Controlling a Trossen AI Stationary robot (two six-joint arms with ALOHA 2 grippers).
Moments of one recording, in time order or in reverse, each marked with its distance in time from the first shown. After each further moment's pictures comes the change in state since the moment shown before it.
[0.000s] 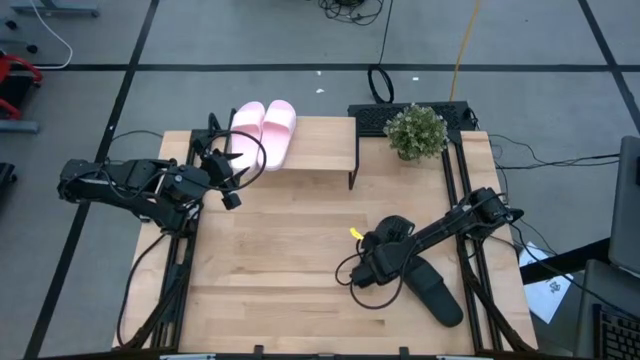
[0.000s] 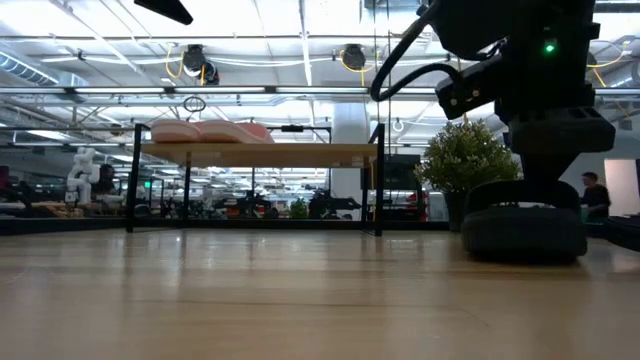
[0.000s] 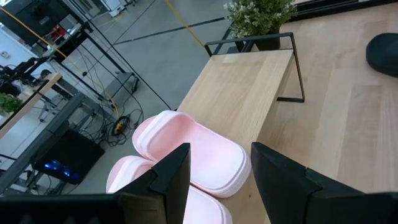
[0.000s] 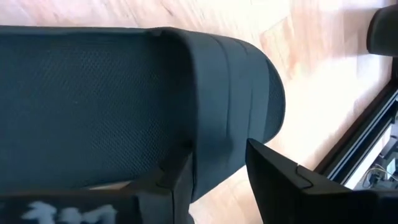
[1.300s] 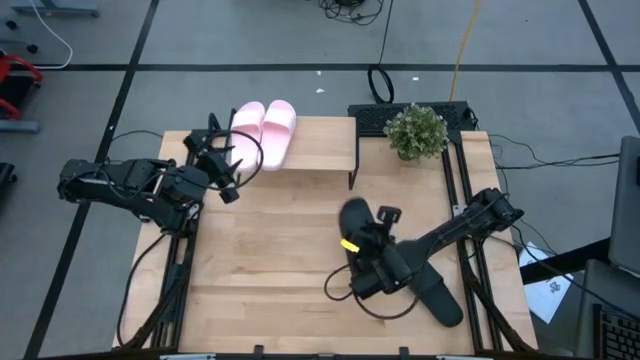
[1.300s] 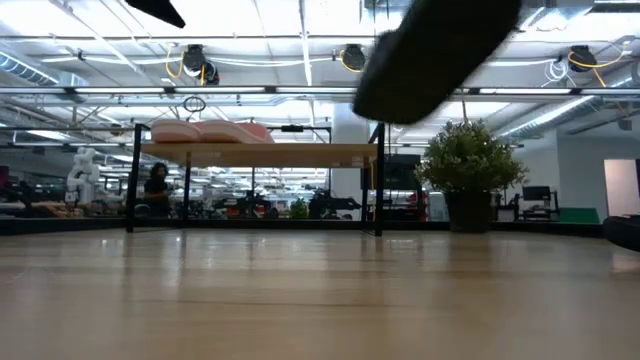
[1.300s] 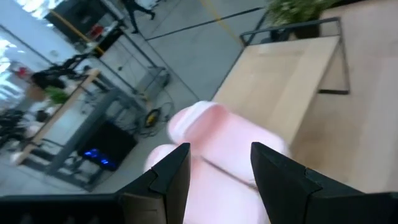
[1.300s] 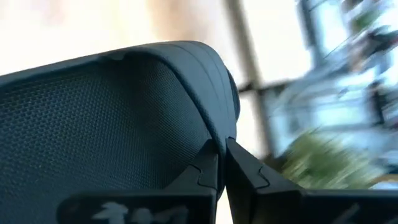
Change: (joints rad) left arm -0.009 -0.010 0.000 -0.055 -0.146 -0.002; right arm 0.055 -0.041 0.386 -0.170 0.548 -0.261
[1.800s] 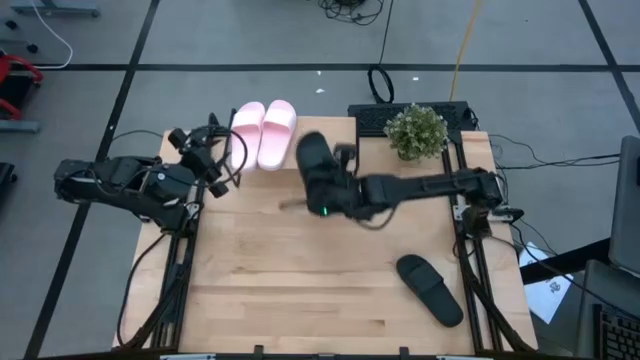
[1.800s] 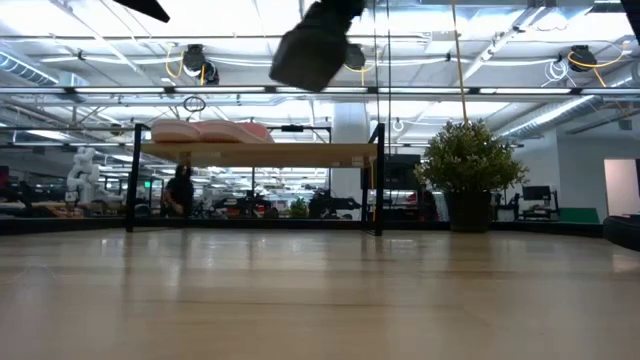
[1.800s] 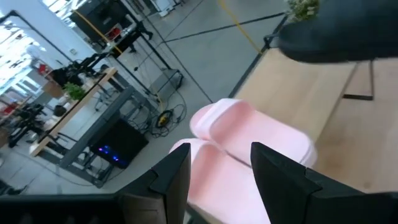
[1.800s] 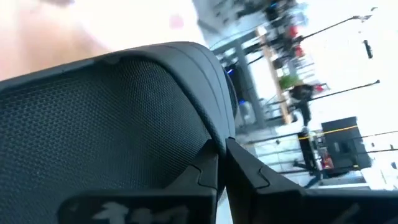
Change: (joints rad) left arm -0.009 -0.091 0.000 -0.060 -0.073 -0.019; right arm -0.395 0.000 0.122 0.801 0.175 -1.023
